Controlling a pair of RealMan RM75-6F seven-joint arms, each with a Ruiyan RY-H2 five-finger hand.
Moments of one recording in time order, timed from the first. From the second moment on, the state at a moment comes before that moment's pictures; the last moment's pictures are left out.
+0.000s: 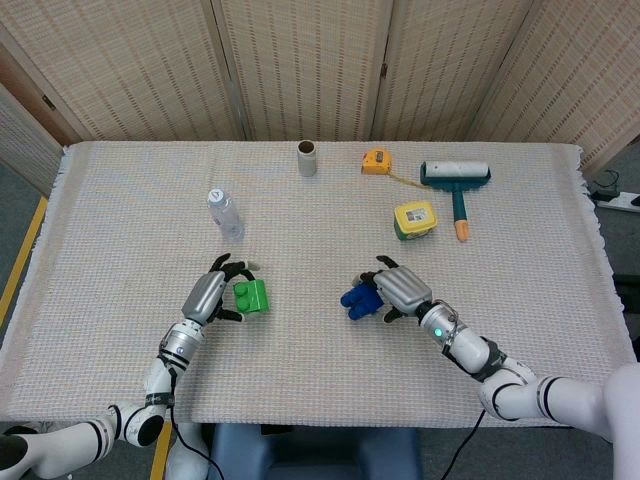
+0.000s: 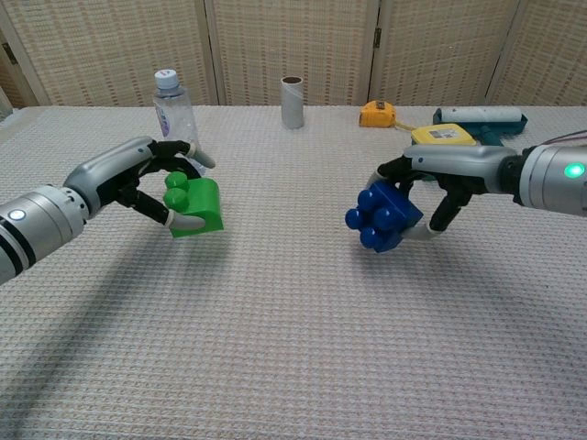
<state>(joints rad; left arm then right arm) -0.65 -1.74 -0.19 -1.16 1.33 1.03 -0.42 0.86 -1.44 0.02 -1.38 -1.25 0.78 0.14</state>
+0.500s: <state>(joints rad) -0.71 -1.73 -0.14 -1.08 1.41 0.91 -0.58 0.82 -1.34 0.05 -1.53 -1.09 0.76 -0.05</state>
